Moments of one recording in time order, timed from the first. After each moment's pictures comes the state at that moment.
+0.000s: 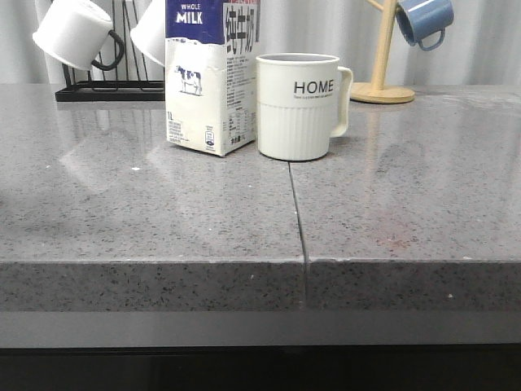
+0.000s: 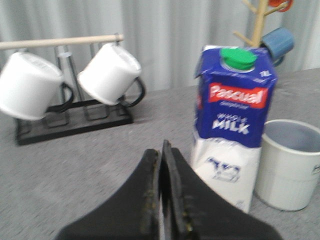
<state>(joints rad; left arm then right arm) -0.44 0.96 -0.58 -0.17 -0.22 0.18 0.33 0.09 -0.45 0.00 0.69 0.05</state>
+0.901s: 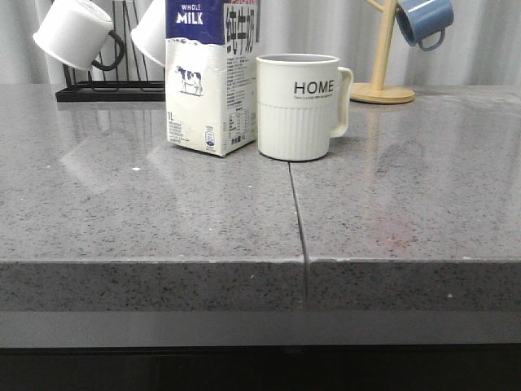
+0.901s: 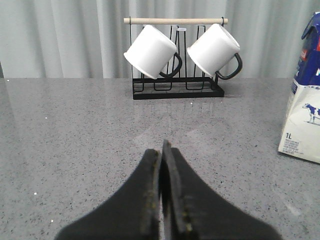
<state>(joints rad) -0.11 0.32 -0.21 -0.17 0.00 0.19 0.33 0.09 -0.45 0.00 0.69 0.05</state>
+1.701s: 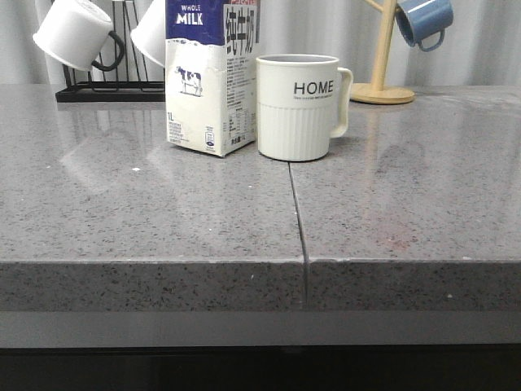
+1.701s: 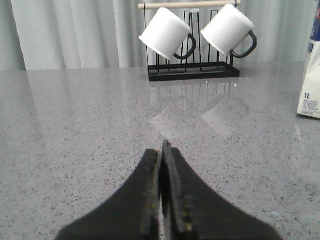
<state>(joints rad) -0.05 0.00 -0.01 0.01 0.11 0.05 0.33 0.09 -0.45 0.00 0.70 0.05</state>
